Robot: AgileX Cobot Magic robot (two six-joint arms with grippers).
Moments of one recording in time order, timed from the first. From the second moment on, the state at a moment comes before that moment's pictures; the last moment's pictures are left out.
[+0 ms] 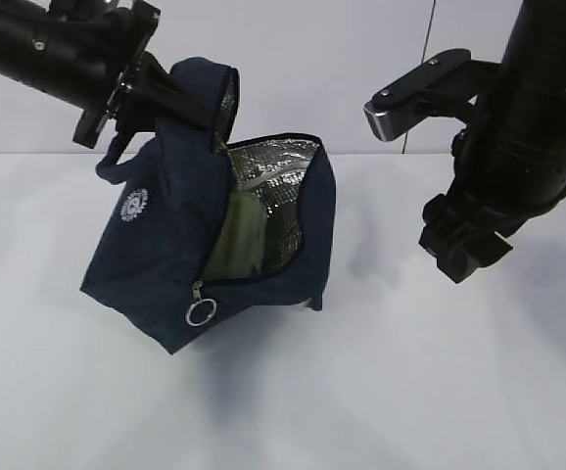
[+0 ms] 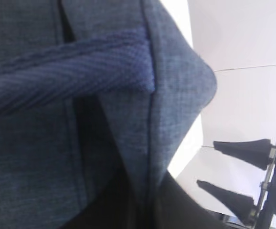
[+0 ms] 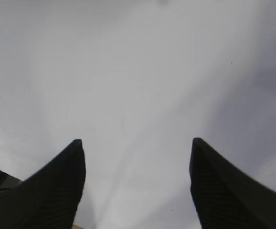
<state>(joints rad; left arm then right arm) -0.20 1.86 -1.45 -1.12 1.10 0.37 0.53 1.58 -1.31 -0.19 1.24 -0.04</state>
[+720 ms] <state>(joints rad) -0.26 2.03 -1.59 -1.12 1.11 0.36 0.53 1.54 -1.31 -0.21 1.23 -0.03</state>
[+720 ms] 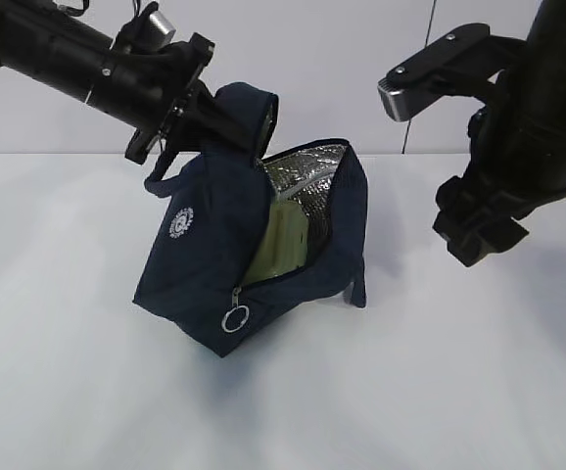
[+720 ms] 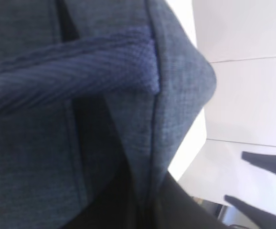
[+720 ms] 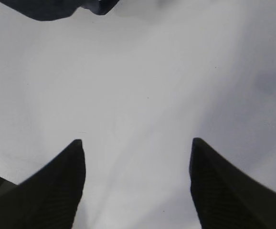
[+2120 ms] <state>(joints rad) -0.22 2.03 -1.60 -0.50 1.17 0.10 0.53 1.53 -1.31 -0.22 1.23 -0.03</state>
